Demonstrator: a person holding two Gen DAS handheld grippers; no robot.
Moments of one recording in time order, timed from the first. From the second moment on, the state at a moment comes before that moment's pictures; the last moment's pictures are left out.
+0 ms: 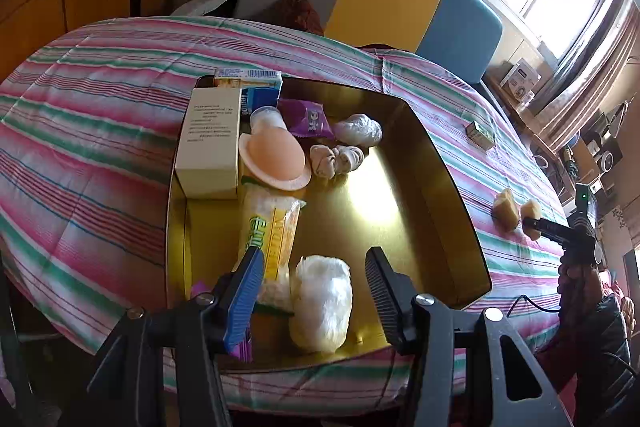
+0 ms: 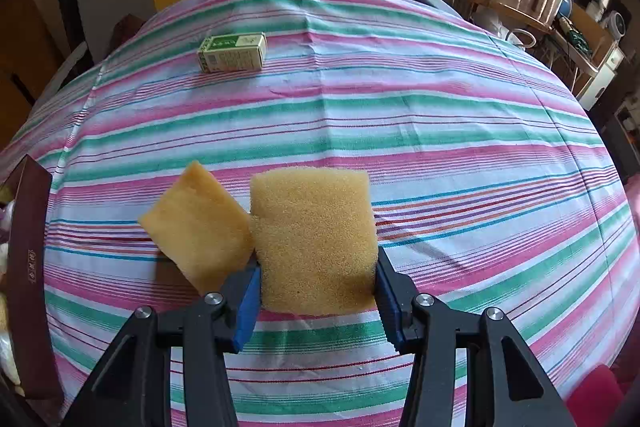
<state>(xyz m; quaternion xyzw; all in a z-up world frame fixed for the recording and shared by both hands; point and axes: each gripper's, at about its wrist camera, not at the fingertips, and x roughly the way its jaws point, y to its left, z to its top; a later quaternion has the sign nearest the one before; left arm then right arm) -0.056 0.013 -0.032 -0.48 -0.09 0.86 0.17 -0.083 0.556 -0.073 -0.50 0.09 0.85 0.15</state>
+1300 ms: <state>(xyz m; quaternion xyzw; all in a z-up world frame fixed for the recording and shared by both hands) -0.049 -0.049 -0.043 -0.47 -0.12 0.87 0.13 -0.120 0.171 -0.078 -0.57 0.00 0.81 -0.15</state>
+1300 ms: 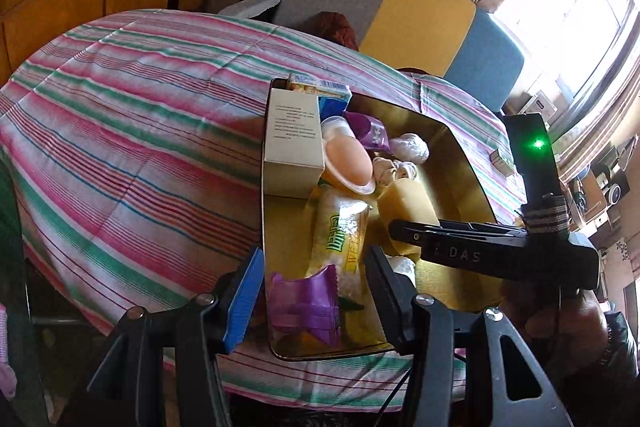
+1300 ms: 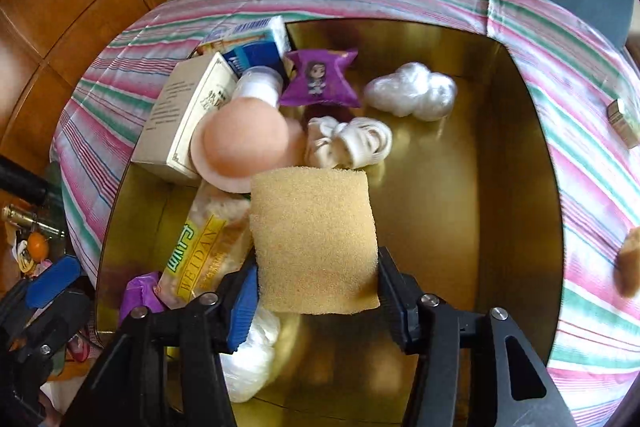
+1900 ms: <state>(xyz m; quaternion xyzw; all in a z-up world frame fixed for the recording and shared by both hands) -0.044 -0.033 -0.027 -0.45 -0.08 0.88 0.13 -0.085 0.247 -0.017 -0.47 0.06 0.86 -0.16</state>
